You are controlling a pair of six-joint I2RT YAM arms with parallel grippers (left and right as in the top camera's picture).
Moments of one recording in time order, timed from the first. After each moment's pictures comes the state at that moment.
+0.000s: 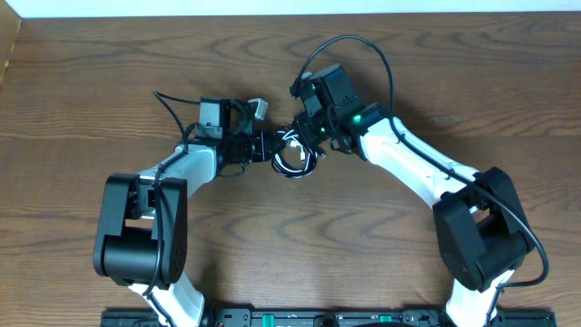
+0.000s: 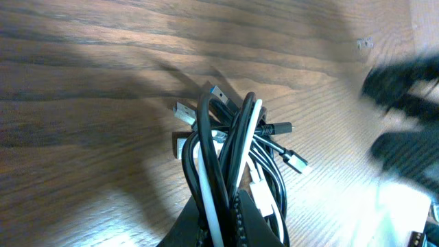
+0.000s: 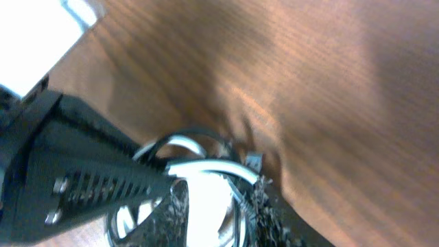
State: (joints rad) left arm -0.12 1.85 0.92 -0.06 0.73 -0.23; right arm 0.57 1.95 1.39 -0.36 -0.22 0.09
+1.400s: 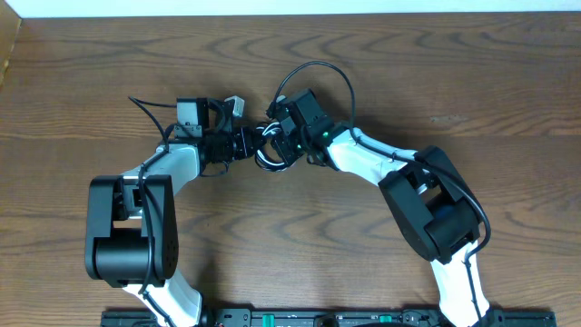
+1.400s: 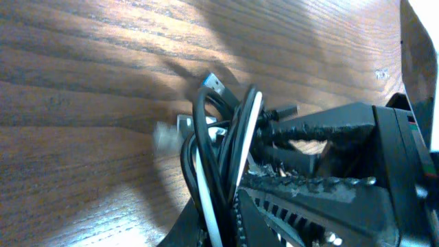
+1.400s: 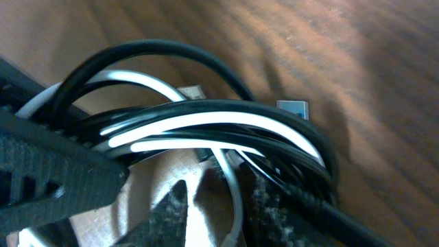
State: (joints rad) left arm -0.02 1.85 0.92 -0.09 0.72 -0.23; right arm 0.65 2.19 1.41 -0.14 -0.26 0.11
